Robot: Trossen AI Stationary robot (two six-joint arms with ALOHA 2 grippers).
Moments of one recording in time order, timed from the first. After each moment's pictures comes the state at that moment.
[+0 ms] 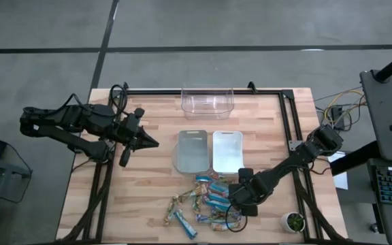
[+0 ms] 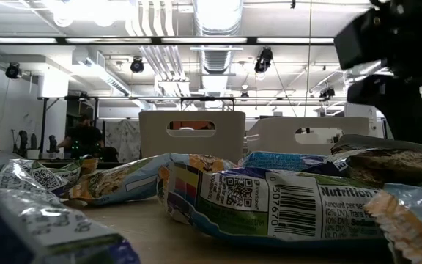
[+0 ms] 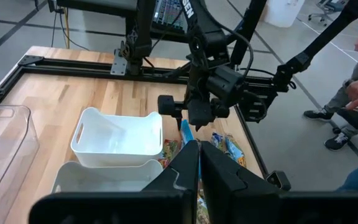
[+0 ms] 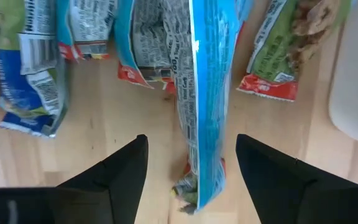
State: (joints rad) left arm -0.18 0.94 1.27 -0.67 0.00 -0.19; right arm 0.57 1.78 1.10 -0.77 0.05 0.60
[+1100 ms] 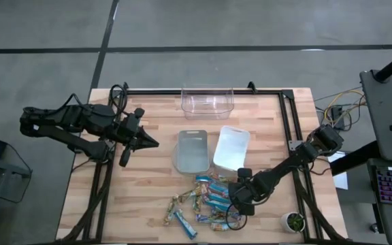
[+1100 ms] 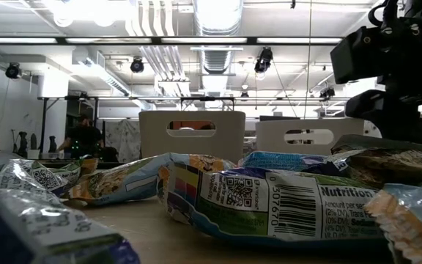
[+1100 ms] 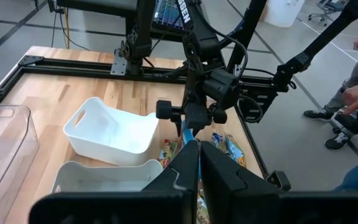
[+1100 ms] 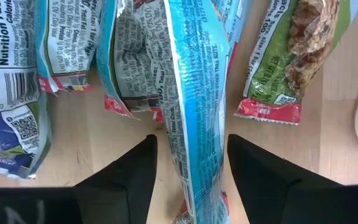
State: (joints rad) left arm -0.18 0.94 1.27 -0.67 0.00 -0.19; right arm 0.57 1.78 1.02 -0.61 0.10 0.64
